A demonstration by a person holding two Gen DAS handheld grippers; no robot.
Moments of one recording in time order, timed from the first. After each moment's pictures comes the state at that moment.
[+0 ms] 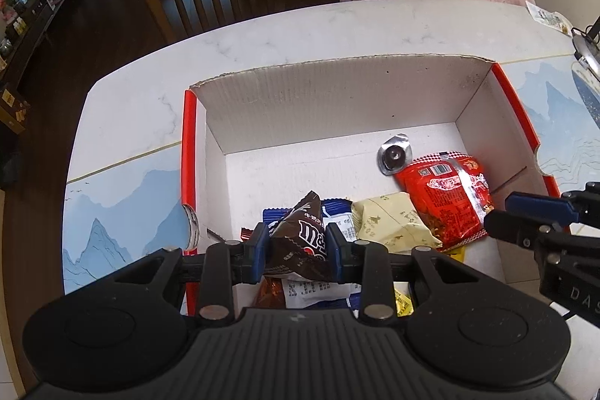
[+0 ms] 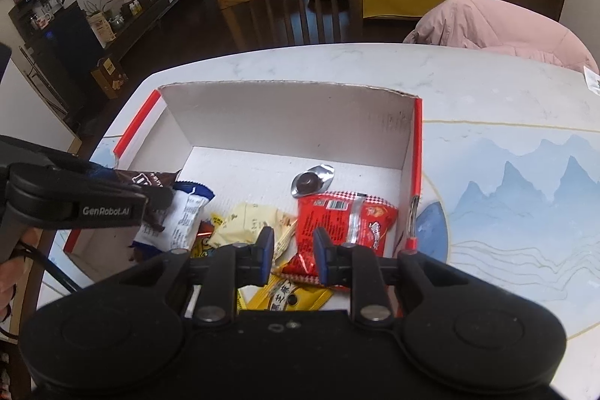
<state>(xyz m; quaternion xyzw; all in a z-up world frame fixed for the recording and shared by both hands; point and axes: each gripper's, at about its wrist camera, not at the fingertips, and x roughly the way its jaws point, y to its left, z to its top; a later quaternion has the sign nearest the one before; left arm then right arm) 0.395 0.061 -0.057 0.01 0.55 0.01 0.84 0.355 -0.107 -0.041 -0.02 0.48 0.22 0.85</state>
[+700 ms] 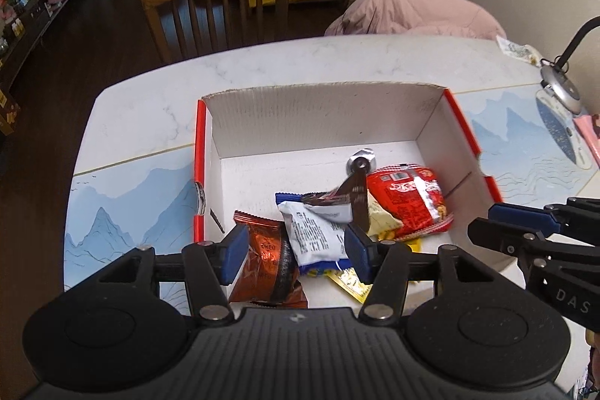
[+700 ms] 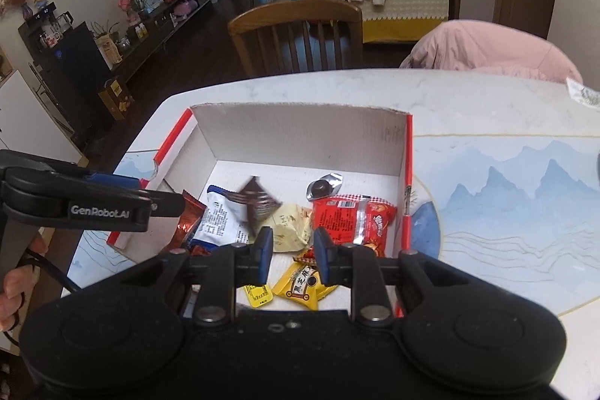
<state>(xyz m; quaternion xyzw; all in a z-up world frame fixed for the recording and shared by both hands) 0.342 0.065 -0.012 -0.03 0.50 -0.01 0.87 0.307 -0.113 -0.003 -0.02 0.43 0.22 0.87</state>
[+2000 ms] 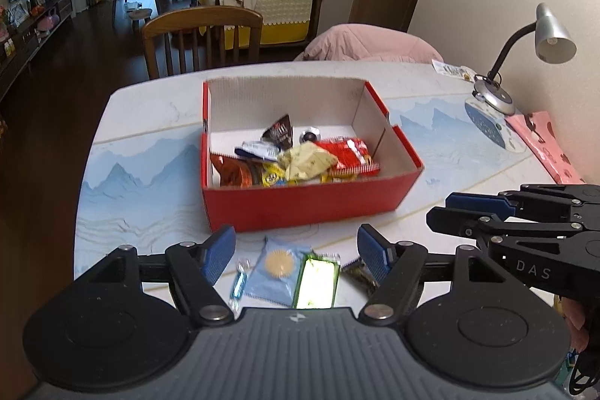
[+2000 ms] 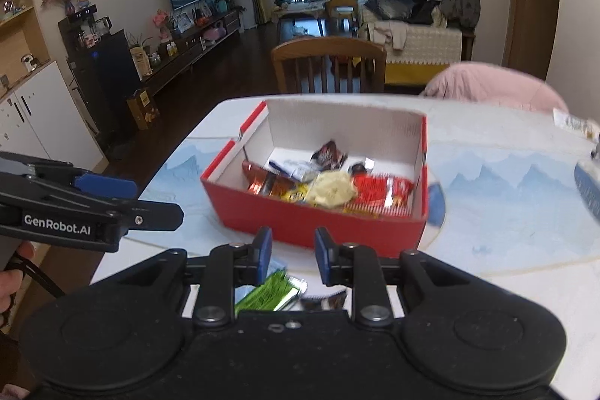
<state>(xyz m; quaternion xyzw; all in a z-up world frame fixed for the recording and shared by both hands) 0.165 0.065 0.025 -0.05 0.42 -0.06 0.90 0.167 -0.117 0.017 -0.03 0.38 0.25 0.89</state>
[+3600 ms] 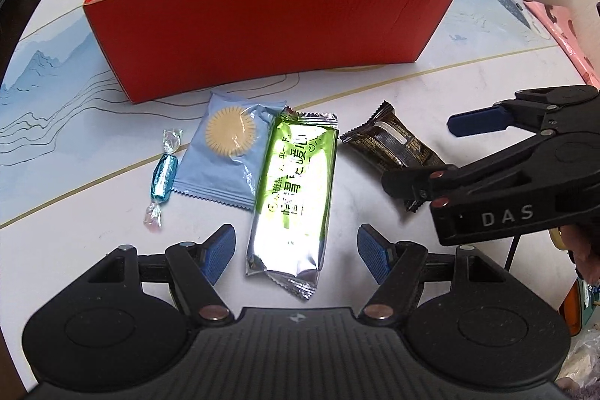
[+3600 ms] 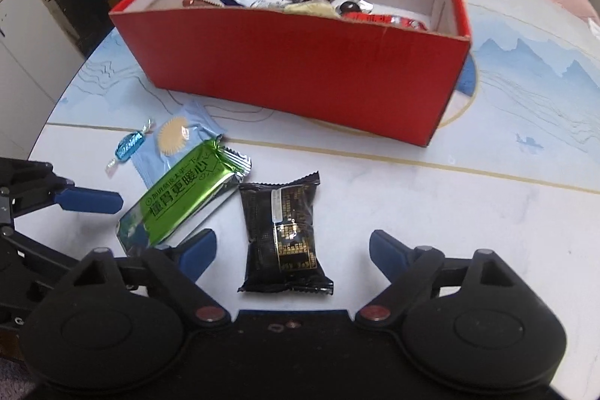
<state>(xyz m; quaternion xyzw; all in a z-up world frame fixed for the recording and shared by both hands) 0.191 0.017 -0.129 -0.02 0.56 -0.09 0.82 0.220 -0.117 -0.120 -0.09 0.53 0.24 0.81</state>
